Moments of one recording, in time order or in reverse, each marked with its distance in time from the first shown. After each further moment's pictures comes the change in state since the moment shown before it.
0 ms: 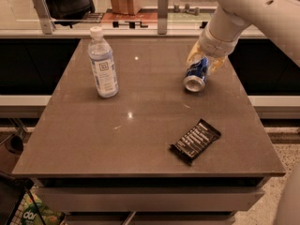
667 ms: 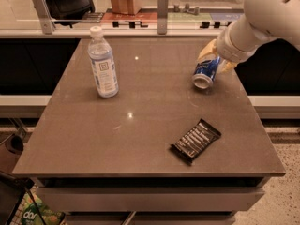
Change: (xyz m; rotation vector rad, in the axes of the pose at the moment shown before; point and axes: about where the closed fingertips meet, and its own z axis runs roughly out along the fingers) arm -0.013 -0.030 -0.013 -0.135 -0.177 0.085
